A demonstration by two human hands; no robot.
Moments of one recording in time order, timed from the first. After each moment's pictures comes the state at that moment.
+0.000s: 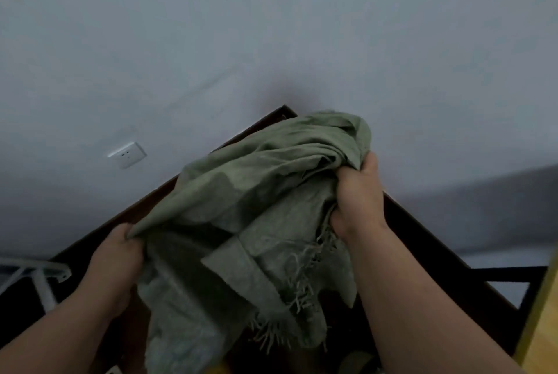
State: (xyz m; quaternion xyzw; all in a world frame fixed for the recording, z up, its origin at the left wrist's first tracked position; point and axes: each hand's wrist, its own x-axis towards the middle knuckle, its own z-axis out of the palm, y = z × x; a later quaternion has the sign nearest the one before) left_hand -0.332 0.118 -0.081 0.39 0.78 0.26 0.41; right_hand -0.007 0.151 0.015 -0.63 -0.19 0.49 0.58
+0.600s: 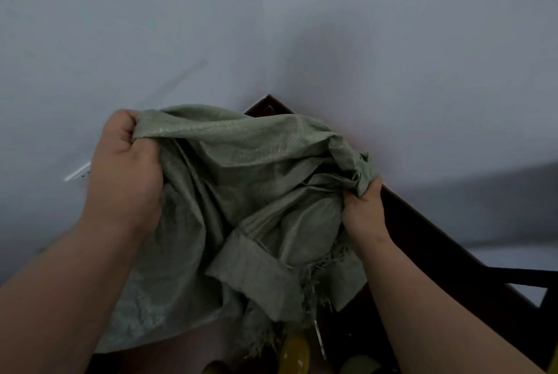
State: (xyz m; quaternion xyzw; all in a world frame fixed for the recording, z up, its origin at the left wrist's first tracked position) left_hand -0.135 0.255 0.034 0.43 0.66 0.48 0.38; right_hand 0.120 0.193 -0.087 -0.72 -0.28 0.42 0.48
